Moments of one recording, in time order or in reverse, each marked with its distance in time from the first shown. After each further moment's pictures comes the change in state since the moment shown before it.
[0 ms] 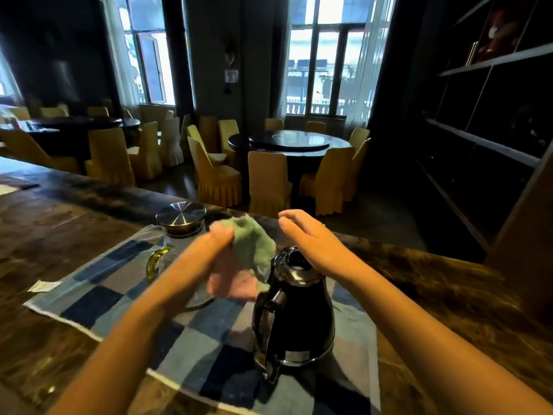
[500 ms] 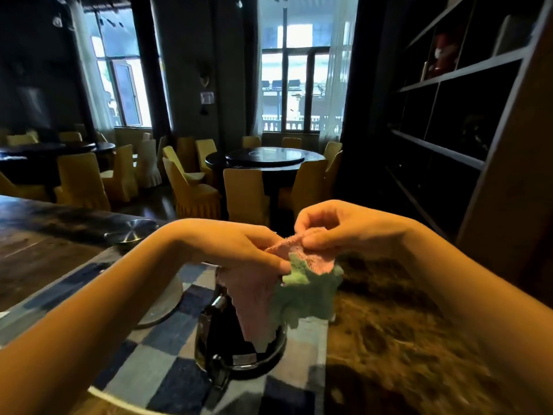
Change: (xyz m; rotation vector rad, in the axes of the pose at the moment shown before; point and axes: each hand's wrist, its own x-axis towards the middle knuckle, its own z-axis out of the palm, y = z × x) left_hand 0.004 0.089 0.094 0.617 -0.906 0.048; right_hand -0.060 -0.010 -0.147 0.230 -0.500 -0.024
